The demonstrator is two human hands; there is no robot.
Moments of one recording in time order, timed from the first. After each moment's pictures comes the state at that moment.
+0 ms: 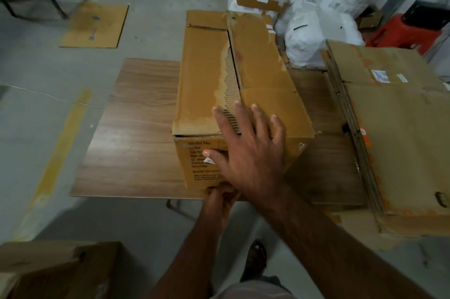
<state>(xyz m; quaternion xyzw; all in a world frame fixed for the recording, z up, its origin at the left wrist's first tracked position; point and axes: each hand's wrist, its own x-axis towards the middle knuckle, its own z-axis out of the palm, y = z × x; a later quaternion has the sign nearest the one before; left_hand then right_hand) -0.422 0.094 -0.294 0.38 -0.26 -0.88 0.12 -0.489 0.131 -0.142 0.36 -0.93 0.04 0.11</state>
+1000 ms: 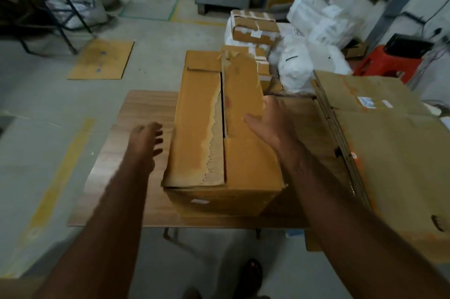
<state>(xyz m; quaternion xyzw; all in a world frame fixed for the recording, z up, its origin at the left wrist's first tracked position) -0.474 -0.109 -0.178 0.48 -0.54 -0.66 0.19 -0.627 0.124 -0.113 0.18 -0.93 0.31 -0.06</state>
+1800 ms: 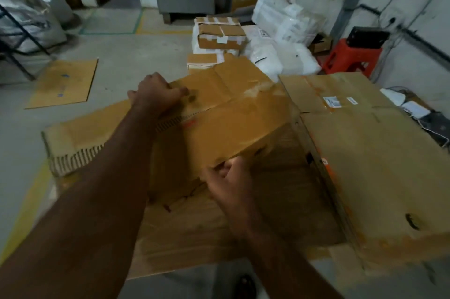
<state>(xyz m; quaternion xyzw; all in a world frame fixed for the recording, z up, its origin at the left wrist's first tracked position) -0.701 -0.087 -0.094 0.31 -0.91 -0.26 0.08 -0.585 0.159 -0.131 -0.01 -0.81 0.55 -0.20</state>
